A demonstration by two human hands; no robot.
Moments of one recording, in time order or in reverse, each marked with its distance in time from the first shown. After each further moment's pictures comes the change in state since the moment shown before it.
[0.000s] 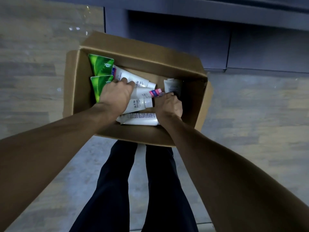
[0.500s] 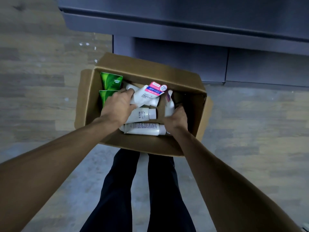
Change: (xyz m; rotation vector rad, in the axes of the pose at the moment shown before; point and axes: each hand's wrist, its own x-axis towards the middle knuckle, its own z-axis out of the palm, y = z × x) left_hand -0.022 -0.016 -0.020 -0.511 0.124 -0.079; right_hand -0.013 0.011 -0.014 0.579 -0.085 0.149
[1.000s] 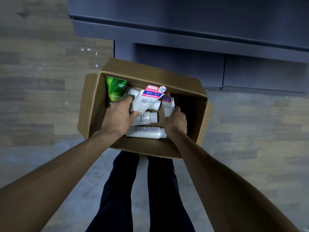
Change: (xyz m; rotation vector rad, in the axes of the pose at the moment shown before) left_hand -0.026 -0.002 0.000 -0.210 0.102 -0.033; right_hand 0.005 0.000 0.016 -0.223 0.105 -0.030
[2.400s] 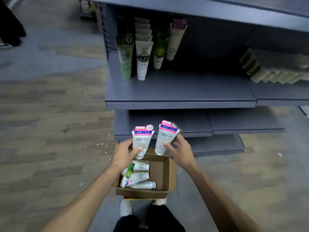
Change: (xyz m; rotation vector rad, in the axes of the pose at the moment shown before) left_hand -0.155 0.154 -0.273 -0.386 0.130 0.234; right_hand -0.277 -0.060 -0.294 0.621 0.146 -0.594
